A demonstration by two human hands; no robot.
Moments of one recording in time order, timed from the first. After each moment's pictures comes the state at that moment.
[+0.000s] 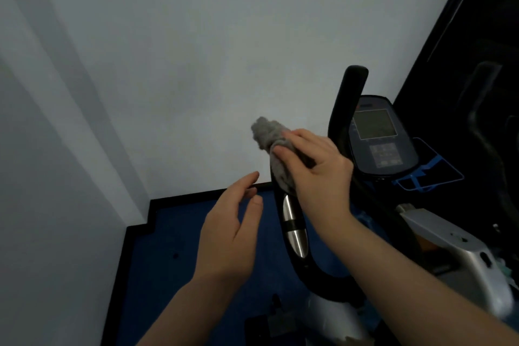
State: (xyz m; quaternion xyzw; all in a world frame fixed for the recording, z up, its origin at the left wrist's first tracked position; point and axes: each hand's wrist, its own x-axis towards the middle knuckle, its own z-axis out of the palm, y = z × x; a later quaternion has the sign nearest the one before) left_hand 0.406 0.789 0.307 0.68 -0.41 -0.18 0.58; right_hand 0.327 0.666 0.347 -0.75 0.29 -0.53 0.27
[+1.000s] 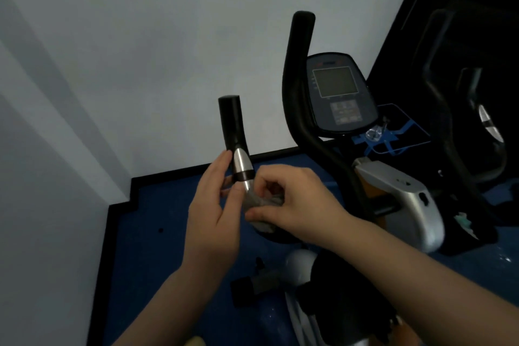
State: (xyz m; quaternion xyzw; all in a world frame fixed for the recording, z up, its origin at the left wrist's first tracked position) left_hand 0.346 0.796 0.287 0.64 -0.41 -0.18 0.62; right_hand 0.235 0.700 0.333 -0.89 0.24 -0.19 0.33
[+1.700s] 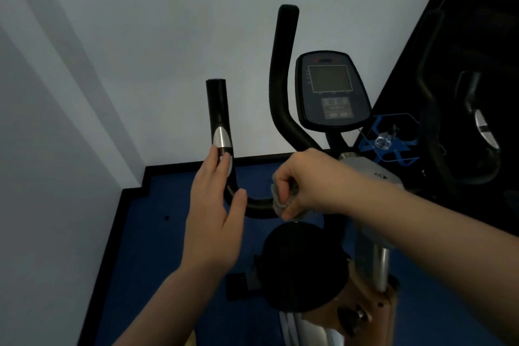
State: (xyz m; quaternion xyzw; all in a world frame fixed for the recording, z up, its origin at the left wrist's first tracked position) left_hand 0.282 0.808 0.278 0.74 -0.43 -0.06 0.51; right_hand 0.181 0.663 0.357 -0.95 0.23 0.06 0.20
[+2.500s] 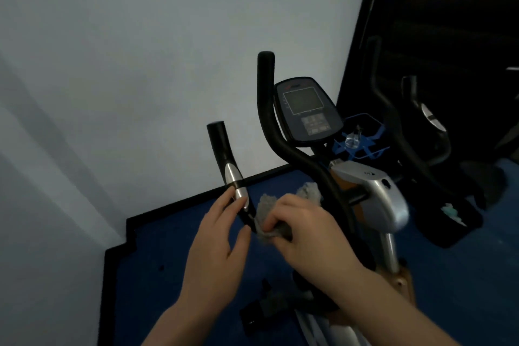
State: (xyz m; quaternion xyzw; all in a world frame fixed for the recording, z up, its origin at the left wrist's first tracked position) left_hand 0.341 0.843 0.299 0.69 -0.57 -0.16 0.43; right_hand 0.194 0.772 0.333 -0.88 0.36 -0.22 0.19
